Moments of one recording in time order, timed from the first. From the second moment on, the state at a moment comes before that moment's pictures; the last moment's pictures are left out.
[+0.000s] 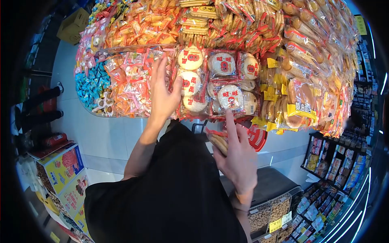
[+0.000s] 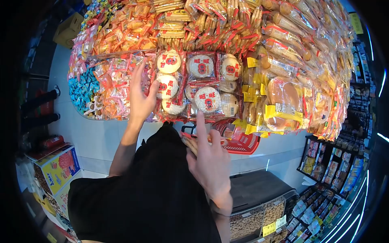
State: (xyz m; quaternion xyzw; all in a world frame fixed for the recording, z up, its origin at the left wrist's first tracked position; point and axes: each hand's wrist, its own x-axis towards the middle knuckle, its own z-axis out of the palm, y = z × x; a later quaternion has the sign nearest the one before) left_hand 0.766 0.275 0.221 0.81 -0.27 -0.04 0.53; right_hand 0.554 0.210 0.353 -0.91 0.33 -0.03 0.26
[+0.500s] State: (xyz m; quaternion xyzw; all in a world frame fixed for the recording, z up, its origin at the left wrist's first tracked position) left_hand 0.753 0.253 0.203 0.76 -0.32 -0.16 0.54; right_hand 0.654 0.134 0.344 -0.88 0.26 0.38 0.08
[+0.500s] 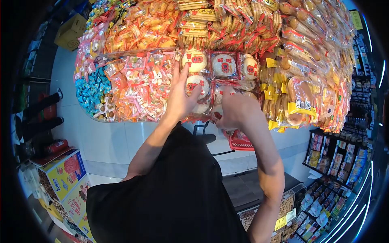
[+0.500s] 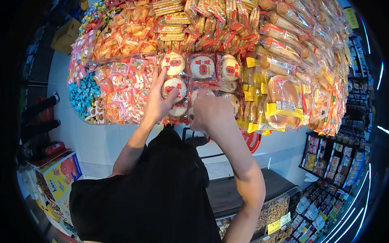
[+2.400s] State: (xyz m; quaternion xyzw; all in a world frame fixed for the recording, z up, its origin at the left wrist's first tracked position) left_hand 0.794 0.264 0.243 0.69 -0.16 -0.28 0.65; right_hand 0.550 0.205 0.311 -0.37 0.39 -0.40 0.75
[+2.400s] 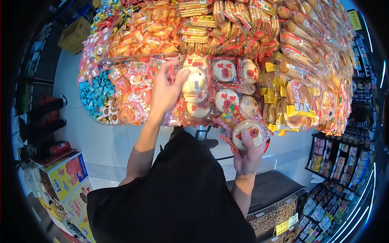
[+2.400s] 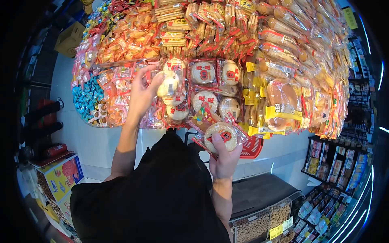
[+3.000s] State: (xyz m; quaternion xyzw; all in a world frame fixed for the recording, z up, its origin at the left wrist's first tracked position) left_hand 0.805 0.199 0.210 0.83 -0.19 -0.10 0.52; right_hand 0.545 0.210 0.306 -0.36 0.39 -0.40 0.74
